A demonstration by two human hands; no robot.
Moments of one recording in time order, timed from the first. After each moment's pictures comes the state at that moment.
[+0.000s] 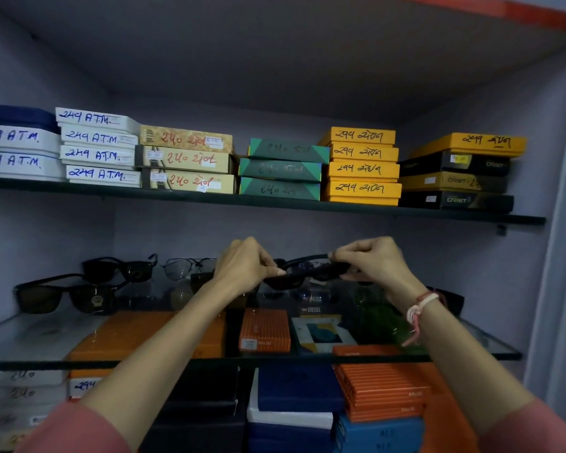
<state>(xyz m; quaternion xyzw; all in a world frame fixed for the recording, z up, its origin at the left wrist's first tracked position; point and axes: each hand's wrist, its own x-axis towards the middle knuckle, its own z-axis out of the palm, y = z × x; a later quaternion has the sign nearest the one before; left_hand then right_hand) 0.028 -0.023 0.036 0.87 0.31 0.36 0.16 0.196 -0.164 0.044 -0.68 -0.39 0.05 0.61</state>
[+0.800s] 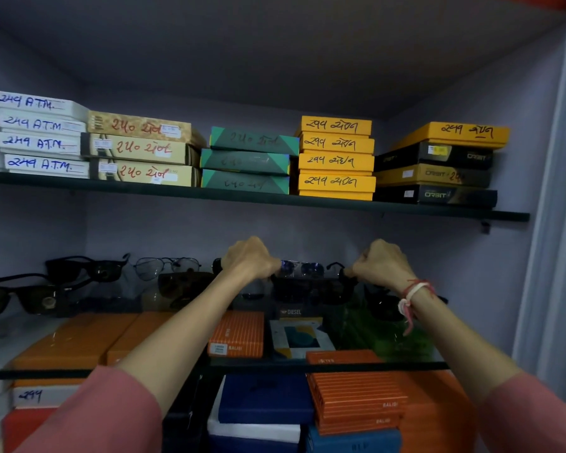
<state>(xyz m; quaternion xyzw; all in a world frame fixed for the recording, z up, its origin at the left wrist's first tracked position) 0.107 -0.028 0.041 0.84 0.43 0.29 0.16 0.273 -0.173 0.046 -0.85 -0.40 -0.09 0.34</state>
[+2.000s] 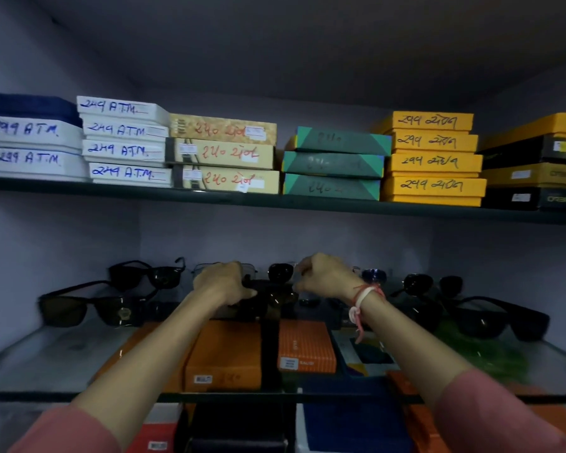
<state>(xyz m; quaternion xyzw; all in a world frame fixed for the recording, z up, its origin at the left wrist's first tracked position) -0.007 0.084 0.017 0.87 0.48 0.13 0.05 0.148 -0.022 0.034 -0.80 -0.56 -0.01 0.21</state>
